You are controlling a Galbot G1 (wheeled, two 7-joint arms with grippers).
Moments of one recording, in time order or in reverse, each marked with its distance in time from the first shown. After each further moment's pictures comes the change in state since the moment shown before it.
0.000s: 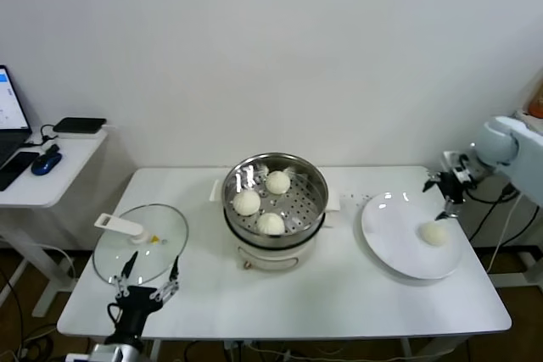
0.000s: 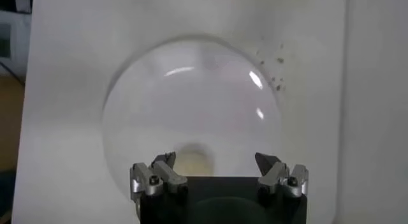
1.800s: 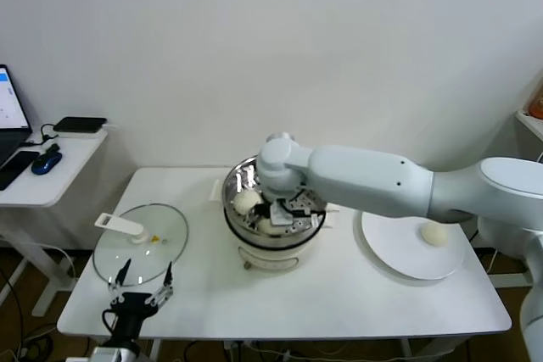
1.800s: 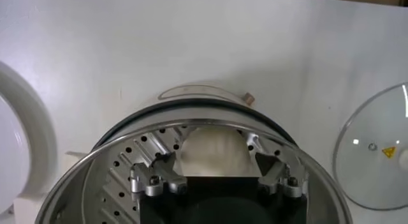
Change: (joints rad) left arm -0.003 -0.034 -0.028 0.028 0.037 0.010 -0.010; right arm 0.088 0.608 -0.073 0.424 -0.438 0.420 -0.049
